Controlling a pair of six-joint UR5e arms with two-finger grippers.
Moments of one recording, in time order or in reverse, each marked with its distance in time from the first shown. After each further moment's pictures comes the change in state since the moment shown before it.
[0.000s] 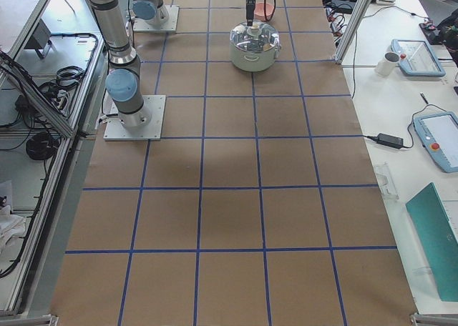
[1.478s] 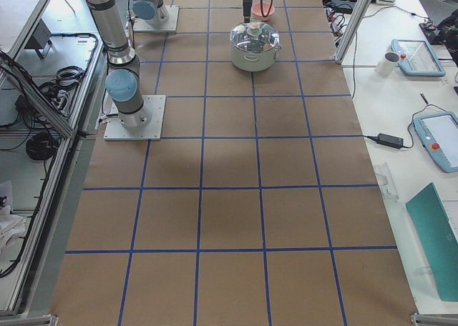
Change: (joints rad) left arm 0.000 0.000 0.000 -0.002 0.000 0.000; right arm 0.017 -0.020 0.013 -0.001 0.003 0.003
